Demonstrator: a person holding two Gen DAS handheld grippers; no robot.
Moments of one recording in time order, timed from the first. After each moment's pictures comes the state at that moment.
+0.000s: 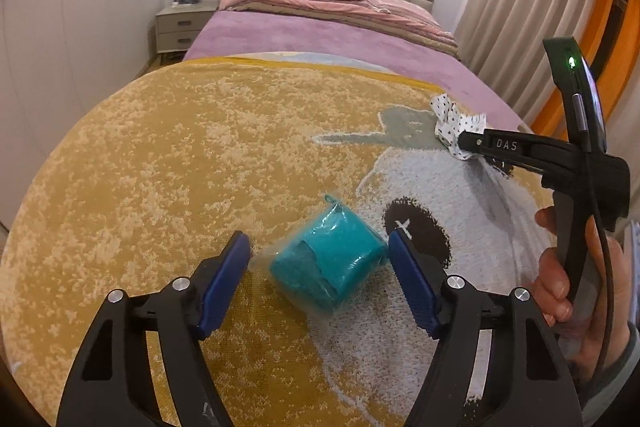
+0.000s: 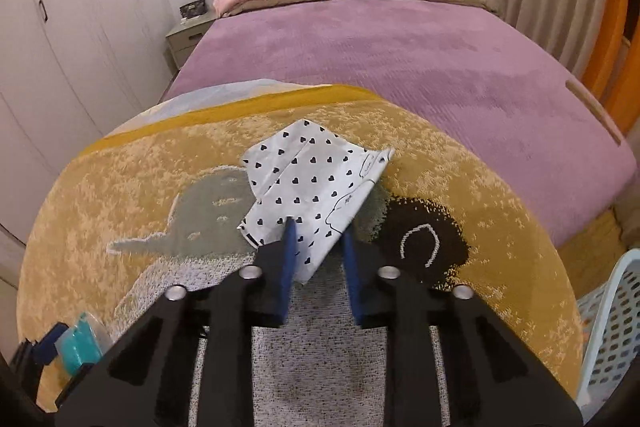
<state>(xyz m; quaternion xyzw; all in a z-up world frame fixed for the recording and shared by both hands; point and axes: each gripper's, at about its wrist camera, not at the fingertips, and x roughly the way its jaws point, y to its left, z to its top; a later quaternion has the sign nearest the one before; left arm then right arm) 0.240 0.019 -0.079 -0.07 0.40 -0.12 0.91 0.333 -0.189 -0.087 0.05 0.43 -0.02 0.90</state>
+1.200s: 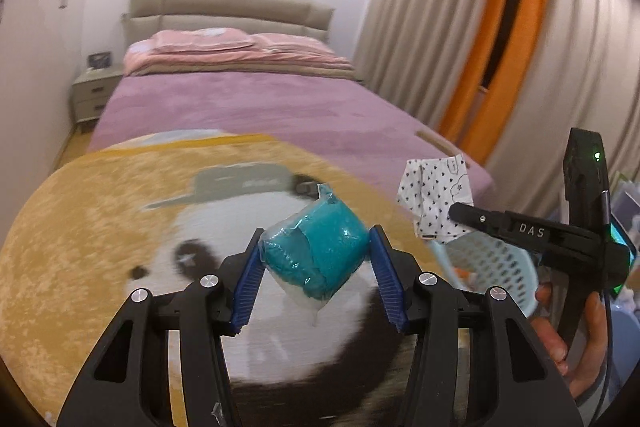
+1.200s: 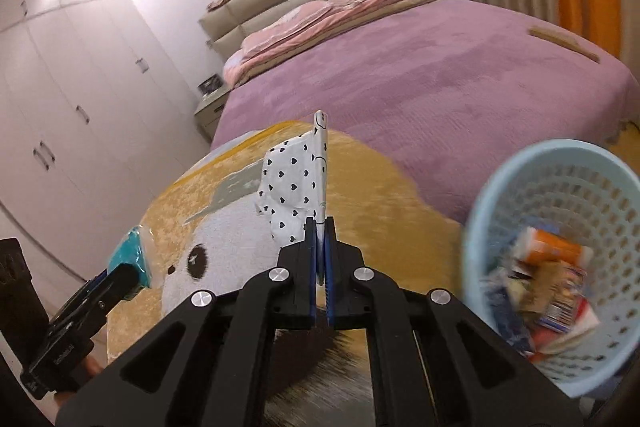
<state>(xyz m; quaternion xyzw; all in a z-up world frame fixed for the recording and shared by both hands) 0.155 -0.087 0.008 -0.03 0.31 -0.28 0.91 0.119 -0.354 -0.014 0.23 0.34 0.00 0.91</state>
